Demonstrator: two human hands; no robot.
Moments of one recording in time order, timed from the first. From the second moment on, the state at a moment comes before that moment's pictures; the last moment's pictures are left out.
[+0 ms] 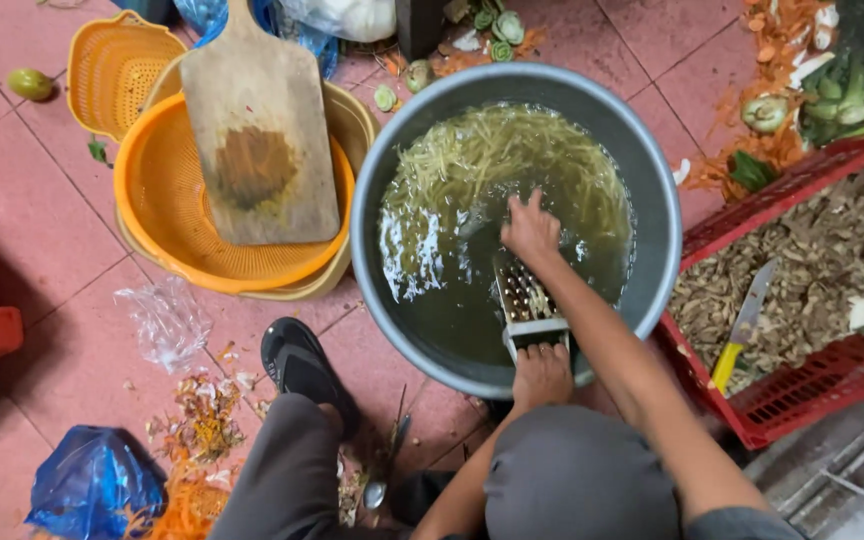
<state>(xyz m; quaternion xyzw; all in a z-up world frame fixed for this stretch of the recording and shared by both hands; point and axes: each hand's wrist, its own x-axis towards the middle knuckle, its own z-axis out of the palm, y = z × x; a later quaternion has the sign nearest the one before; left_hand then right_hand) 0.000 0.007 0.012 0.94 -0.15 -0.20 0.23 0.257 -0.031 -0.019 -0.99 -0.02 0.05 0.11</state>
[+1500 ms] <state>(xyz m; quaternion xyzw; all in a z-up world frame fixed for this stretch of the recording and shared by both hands) 0.000 0.003 -0.004 0.93 -0.17 -0.25 0.23 0.094 -0.040 0.076 -0.98 -0.07 0.10 0.13</state>
